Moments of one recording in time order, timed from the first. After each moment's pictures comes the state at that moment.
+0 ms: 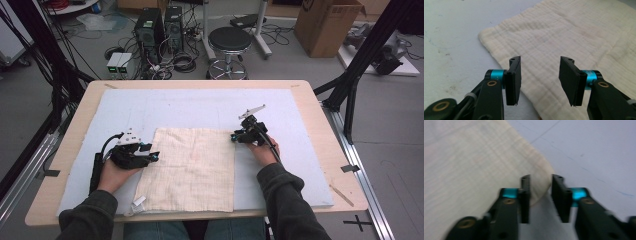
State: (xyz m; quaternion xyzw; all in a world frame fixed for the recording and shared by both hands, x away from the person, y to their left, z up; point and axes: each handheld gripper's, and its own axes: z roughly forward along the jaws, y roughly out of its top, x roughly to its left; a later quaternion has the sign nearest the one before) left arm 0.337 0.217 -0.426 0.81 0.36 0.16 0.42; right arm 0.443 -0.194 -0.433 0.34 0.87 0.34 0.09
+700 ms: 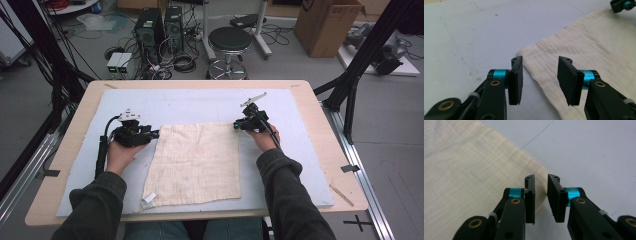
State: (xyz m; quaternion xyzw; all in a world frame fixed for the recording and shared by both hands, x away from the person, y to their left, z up) left arm 0.402 0.215 -0.416 0.76 0.45 0.18 0.43; right arm 0.483 -0.201 -0.422 0.35 0.87 0.34 0.11
